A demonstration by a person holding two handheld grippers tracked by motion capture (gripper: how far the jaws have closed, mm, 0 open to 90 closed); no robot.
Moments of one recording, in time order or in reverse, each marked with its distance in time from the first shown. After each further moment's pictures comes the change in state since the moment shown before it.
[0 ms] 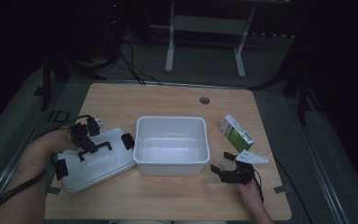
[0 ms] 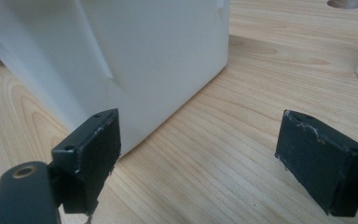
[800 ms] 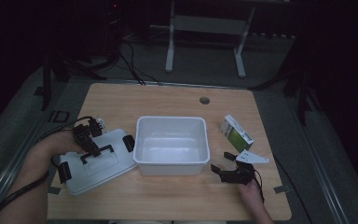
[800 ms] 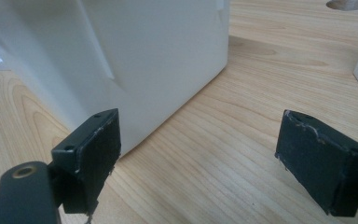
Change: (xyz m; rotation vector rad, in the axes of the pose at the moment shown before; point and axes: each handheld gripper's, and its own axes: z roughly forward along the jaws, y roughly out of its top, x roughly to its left) left arm -0.003 0.004 0.003 0.002 -0.023 -0.048; right arm 0.000 0.001 -0.002 -0.001 0.000 -0.003
